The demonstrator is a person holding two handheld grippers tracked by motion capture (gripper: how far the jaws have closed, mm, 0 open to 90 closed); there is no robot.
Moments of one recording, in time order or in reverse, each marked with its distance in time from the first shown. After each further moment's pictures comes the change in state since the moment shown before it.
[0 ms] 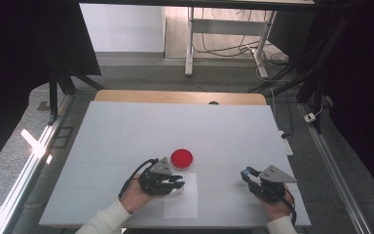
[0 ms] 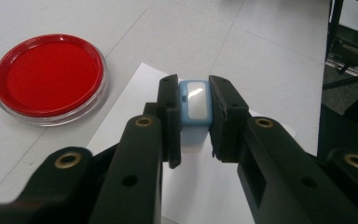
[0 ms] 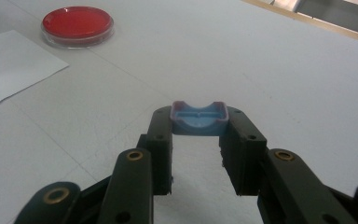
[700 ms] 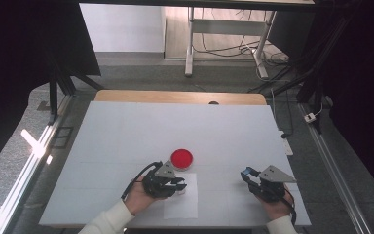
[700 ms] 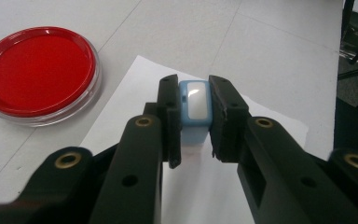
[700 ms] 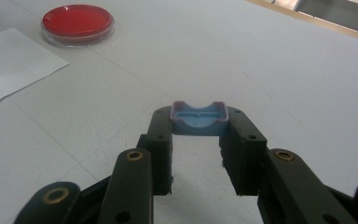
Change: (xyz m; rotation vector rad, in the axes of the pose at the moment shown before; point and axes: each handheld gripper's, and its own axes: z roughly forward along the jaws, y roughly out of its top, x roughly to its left) left arm -0.004 -0.003 0.012 0.022 0.022 0.031; right arm 0.000 0.000 0.001 0.004 0.001 -0.003
